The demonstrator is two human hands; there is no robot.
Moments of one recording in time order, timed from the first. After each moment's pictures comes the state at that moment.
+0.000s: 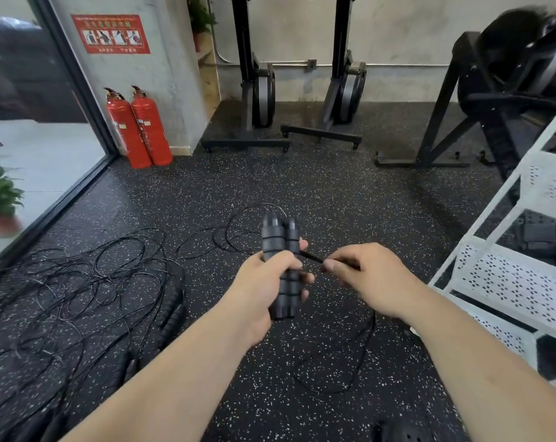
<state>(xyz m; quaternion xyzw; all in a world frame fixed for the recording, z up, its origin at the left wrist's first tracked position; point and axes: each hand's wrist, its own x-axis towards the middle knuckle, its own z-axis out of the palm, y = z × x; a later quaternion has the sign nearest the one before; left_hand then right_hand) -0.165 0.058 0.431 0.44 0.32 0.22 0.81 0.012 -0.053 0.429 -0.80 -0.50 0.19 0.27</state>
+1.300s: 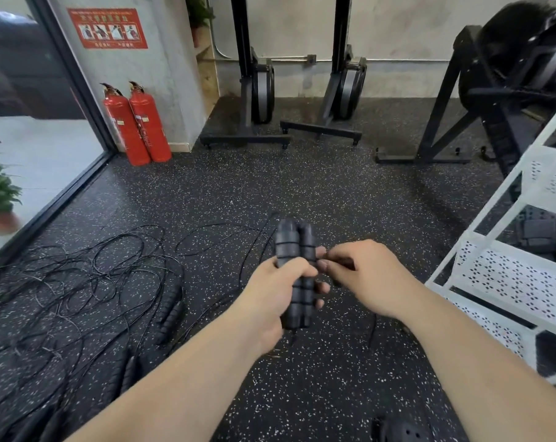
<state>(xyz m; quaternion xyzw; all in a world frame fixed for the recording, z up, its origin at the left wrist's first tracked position) -0.161 0.040 0.428 0.42 0.30 0.18 0.84 0.003 -0.052 0.429 -0.80 -0.52 0.16 0.26</state>
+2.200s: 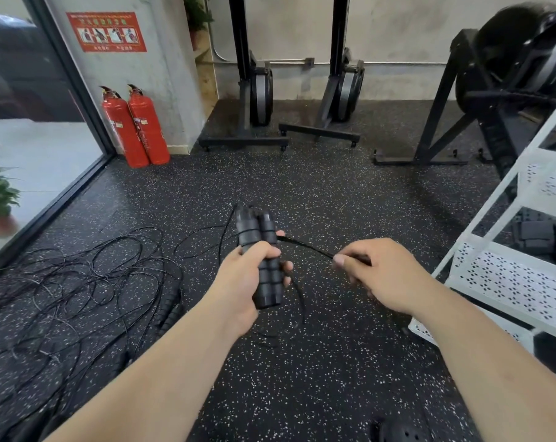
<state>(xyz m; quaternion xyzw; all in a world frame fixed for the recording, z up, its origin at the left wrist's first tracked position) -0.168 0.076 0.425 0.38 0.34 0.27 0.82 0.022 -0.068 0.440 -0.81 -0.48 0.19 0.28</state>
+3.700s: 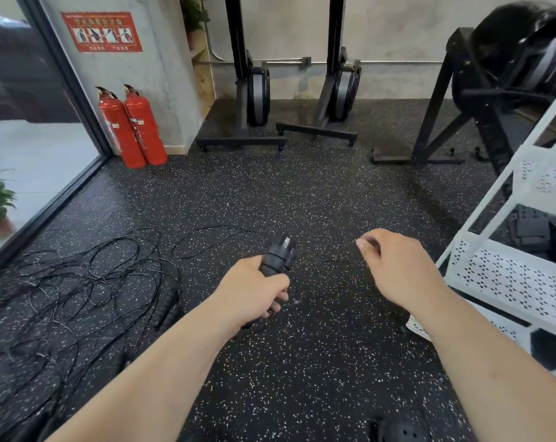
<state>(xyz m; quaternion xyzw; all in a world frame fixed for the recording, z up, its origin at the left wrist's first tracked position) -0.174 0.077 0.421 0.69 0.42 0.08 0.59 0.034 -0.069 0.429 -0.90 -0.39 0.04 0.20</state>
